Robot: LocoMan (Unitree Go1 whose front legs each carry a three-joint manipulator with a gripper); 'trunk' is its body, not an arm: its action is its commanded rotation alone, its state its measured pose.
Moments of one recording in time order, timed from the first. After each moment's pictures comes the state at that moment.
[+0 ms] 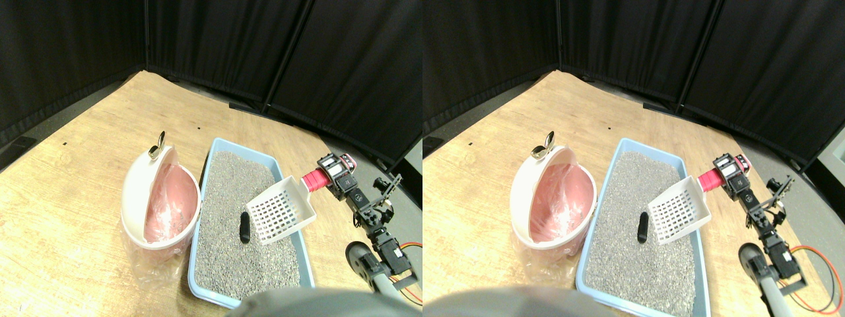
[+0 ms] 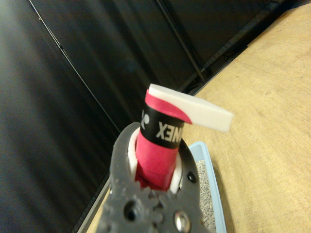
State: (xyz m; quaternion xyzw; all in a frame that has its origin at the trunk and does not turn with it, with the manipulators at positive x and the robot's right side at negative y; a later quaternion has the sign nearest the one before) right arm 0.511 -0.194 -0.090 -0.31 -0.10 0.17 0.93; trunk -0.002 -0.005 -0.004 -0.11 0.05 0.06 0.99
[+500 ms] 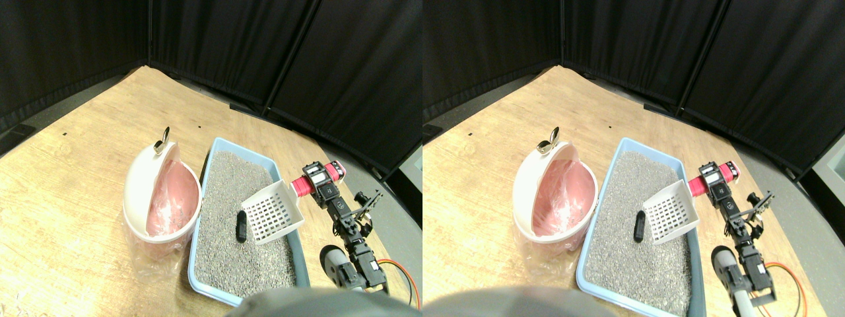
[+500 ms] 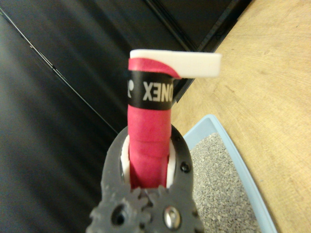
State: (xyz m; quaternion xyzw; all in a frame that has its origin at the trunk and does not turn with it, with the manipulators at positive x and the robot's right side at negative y) right arm 0.505 -0.159 -0.114 -0.31 -0.06 0.16 0.93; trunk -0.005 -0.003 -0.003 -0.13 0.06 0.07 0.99
